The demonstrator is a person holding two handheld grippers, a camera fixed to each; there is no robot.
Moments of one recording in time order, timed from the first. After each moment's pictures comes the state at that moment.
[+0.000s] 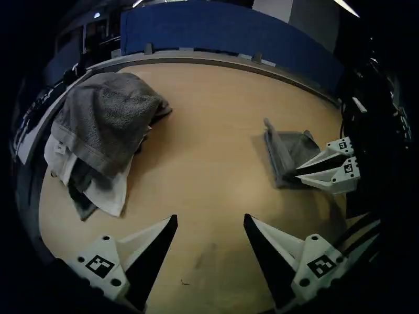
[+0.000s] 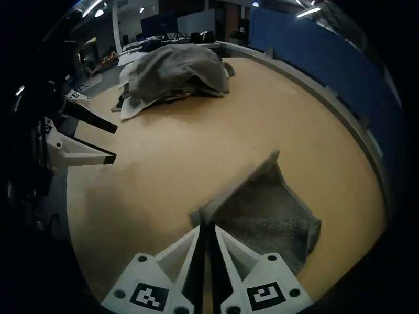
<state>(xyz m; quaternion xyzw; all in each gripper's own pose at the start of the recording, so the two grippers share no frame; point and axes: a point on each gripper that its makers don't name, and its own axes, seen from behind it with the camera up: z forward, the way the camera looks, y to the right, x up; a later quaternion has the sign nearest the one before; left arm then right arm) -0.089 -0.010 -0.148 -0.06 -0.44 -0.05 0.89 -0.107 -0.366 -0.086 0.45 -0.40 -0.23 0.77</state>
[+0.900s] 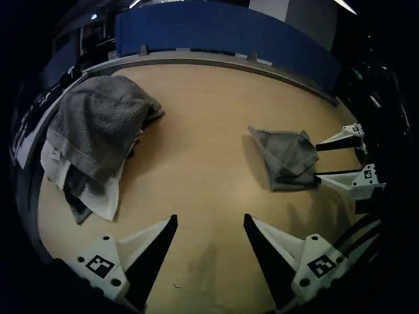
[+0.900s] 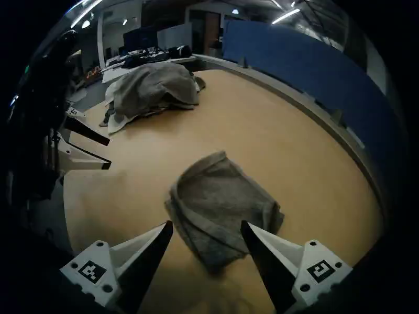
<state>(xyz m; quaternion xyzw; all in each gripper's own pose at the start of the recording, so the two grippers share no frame) -0.087 0.005 -0.141 -0.07 -0.44 -0.04 0.89 -0.076 -0.308 -0.065 0.39 -0.37 -0.20 0.82</state>
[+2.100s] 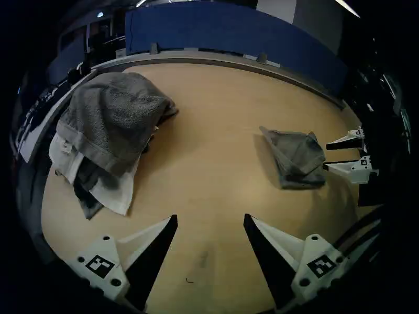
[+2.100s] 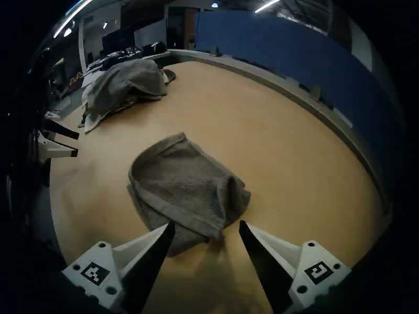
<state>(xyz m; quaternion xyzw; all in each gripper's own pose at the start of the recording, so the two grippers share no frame) -0.086 -0.020 -0.152 -0.04 -0.44 -0.05 0.89 -0.093 -0.258 -0.040 0.35 -0.40 -0.19 0.83</state>
